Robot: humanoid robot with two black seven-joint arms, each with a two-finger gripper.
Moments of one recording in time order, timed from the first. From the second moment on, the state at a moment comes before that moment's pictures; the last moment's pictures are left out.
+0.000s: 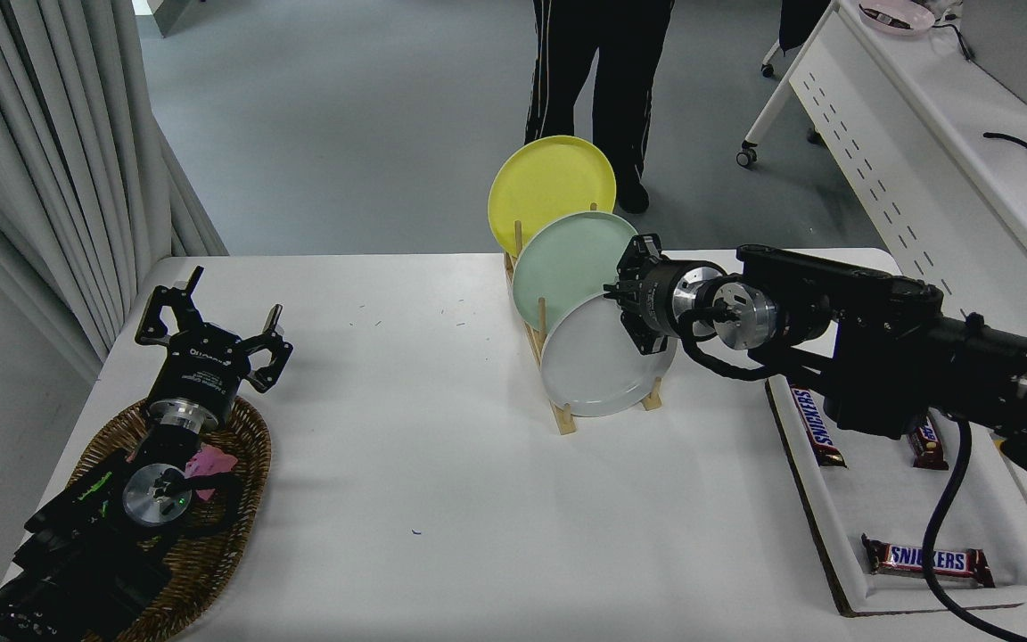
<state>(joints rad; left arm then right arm) -0.51 0.25 -1.06 -0.52 0.07 -0.57 -0.44 1.28 -0.23 -0.07 0.91 0.33 -0.32 -0.18</state>
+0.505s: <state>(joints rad) -0.51 0.25 -1.06 -0.52 0.07 -0.57 -0.44 1.37 -0.27 -0.05 0.92 0.34 -0.32 -0.28</state>
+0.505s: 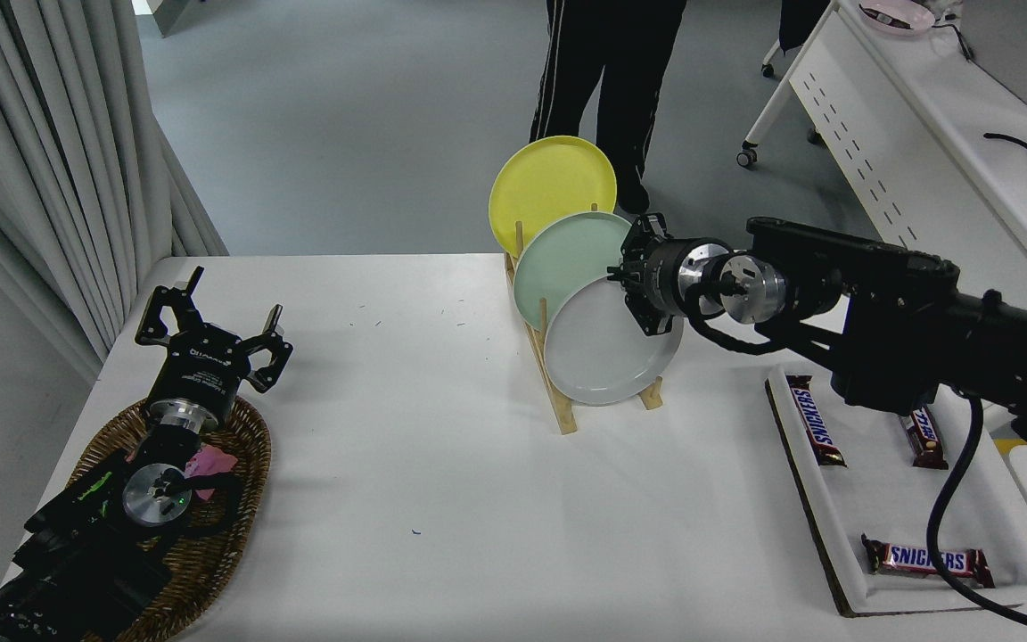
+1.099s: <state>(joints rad) -0.51 0.25 -1.06 -0.52 0.07 -0.57 -0.44 1.53 -0.40 0.07 1.18 0.55 -0.52 -0.33</state>
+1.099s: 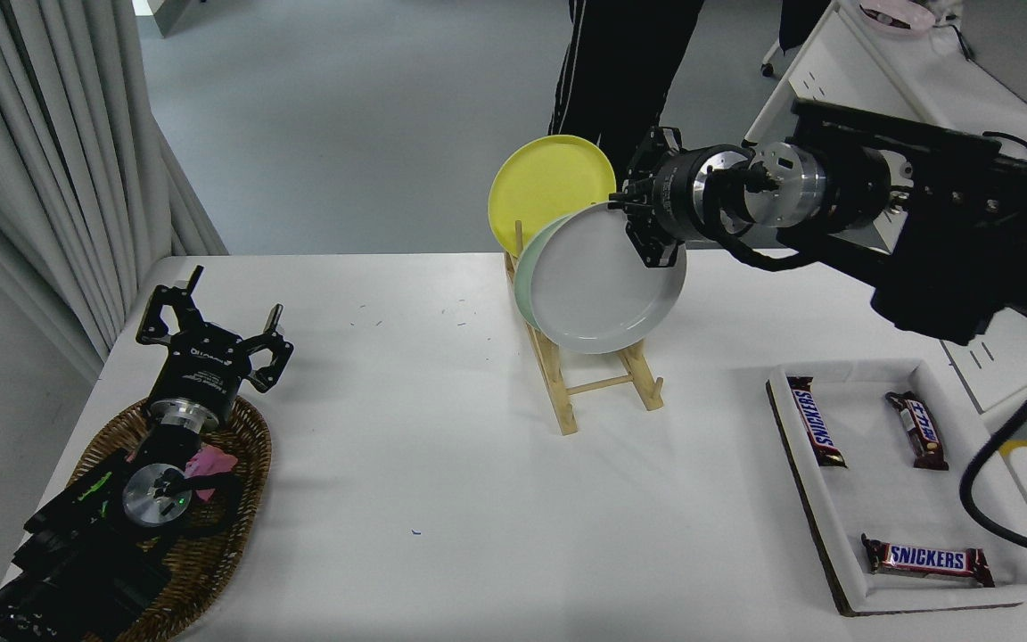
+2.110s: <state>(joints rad) -0.51 0.25 -1.06 -0.52 0.07 -0.57 -0.44 1.39 -0.43 0.47 1.44 0.76 -0.78 -0.45</state>
